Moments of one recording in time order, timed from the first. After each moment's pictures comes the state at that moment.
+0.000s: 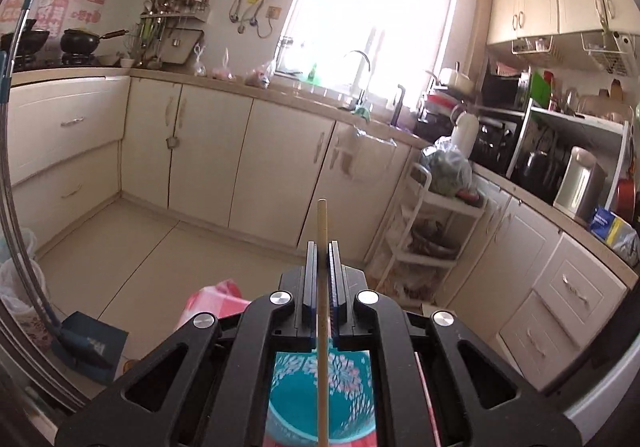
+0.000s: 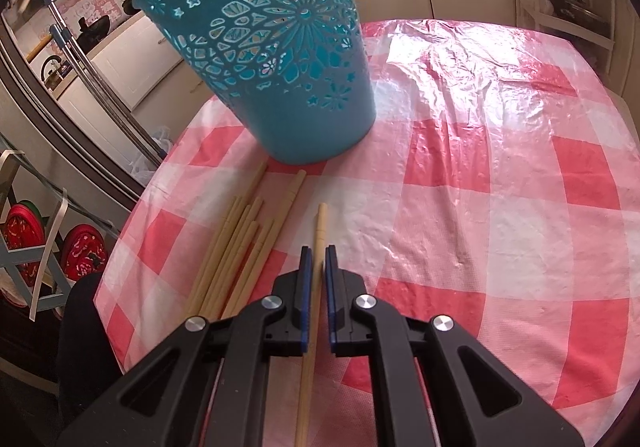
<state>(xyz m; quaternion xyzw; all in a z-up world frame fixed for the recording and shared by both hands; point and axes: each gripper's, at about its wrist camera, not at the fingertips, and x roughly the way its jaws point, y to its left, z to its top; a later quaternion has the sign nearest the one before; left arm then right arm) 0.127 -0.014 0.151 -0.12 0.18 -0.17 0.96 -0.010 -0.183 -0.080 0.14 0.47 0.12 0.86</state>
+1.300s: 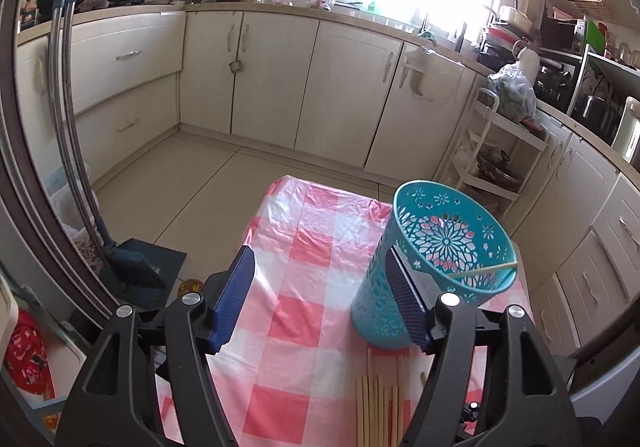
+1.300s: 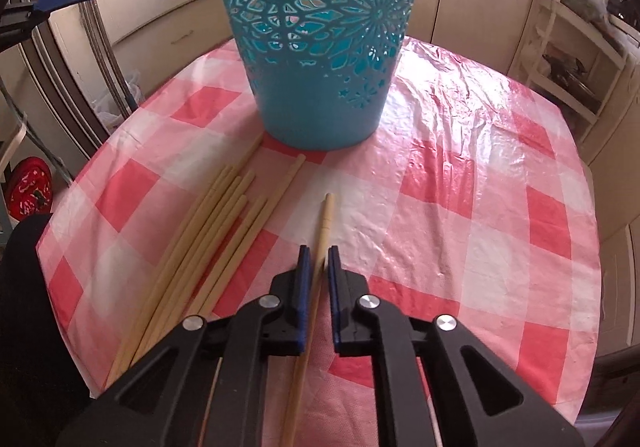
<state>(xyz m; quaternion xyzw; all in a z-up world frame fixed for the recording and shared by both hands) 0.082 0.040 0.019 -0.08 0.32 -0.08 0.94 -0.015 -0.140 -0.073 -0.03 0.49 0.07 0.87</state>
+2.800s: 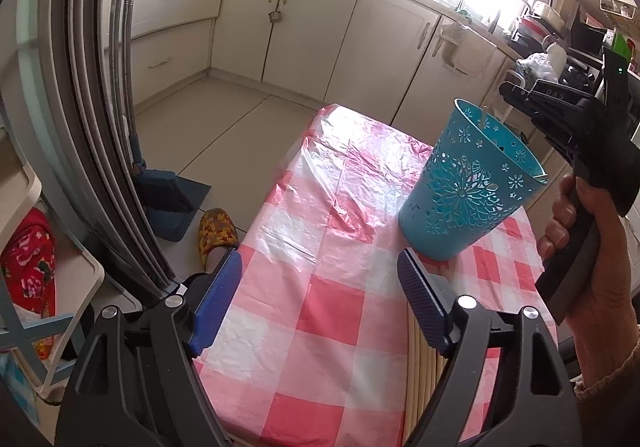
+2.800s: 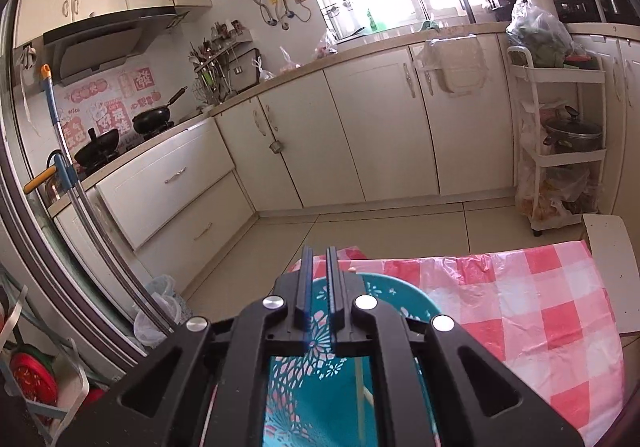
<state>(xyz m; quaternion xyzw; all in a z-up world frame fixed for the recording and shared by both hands) 0.019 0.095 -0.036 -0.12 0.38 -0.05 0.92 0.084 -0.162 0.069 0.16 0.24 0.07 0.96</state>
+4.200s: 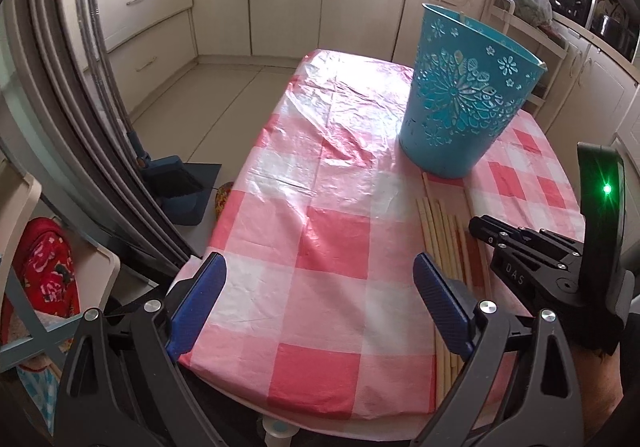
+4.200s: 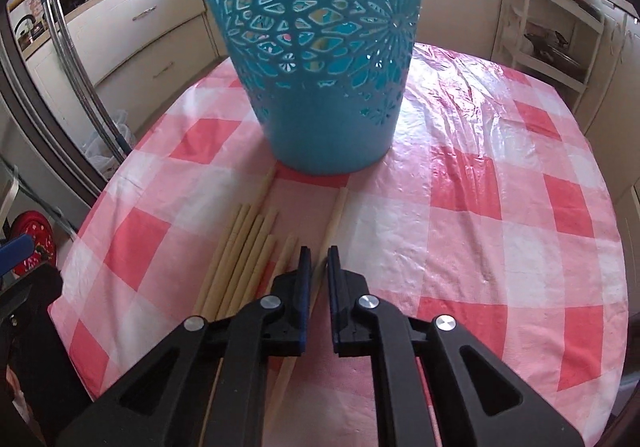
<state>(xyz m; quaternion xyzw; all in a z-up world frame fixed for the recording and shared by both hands) 0.006 0.058 -0.067 -0.01 0.45 -0.06 0.89 -0.010 -0.121 -0.077 0.04 0.47 0.03 0.88</state>
